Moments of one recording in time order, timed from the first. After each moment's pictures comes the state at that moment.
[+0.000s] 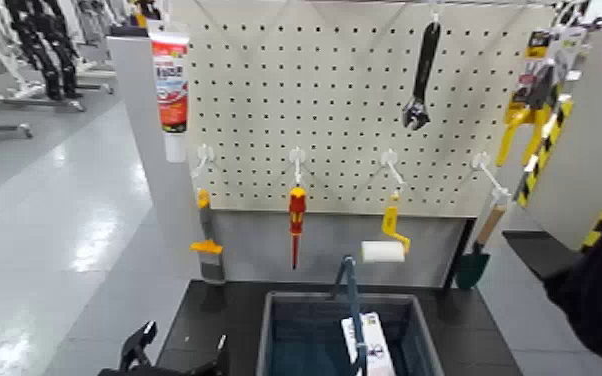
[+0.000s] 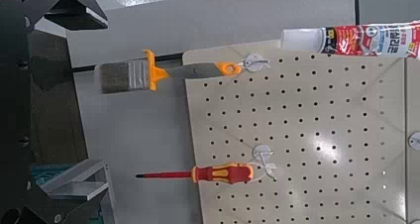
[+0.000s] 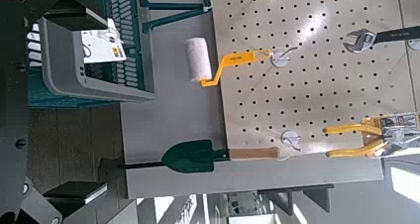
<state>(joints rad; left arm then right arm) 0.42 0.27 -0.20 -1.95 0.05 -0.08 0.14 0.61 0.00 -0.02 -1.70 -0.14 -0.48 0.08</state>
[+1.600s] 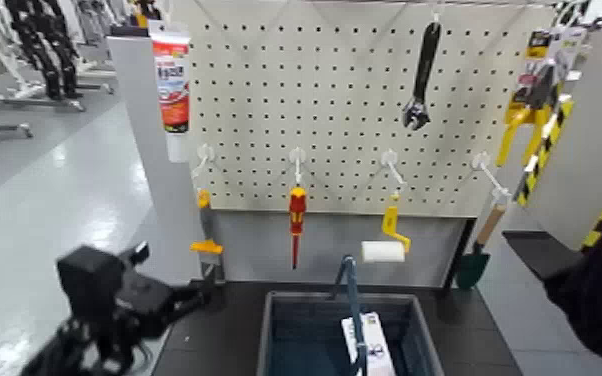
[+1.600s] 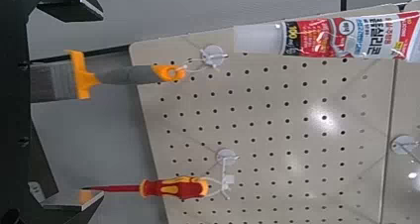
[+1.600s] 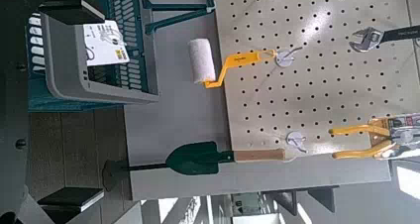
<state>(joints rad) 0.19 0.21 -0.01 -2.09 0.12 0.30 -0.24 0.61 0.00 -0.01 -1.70 -0.14 -0.46 0.07</state>
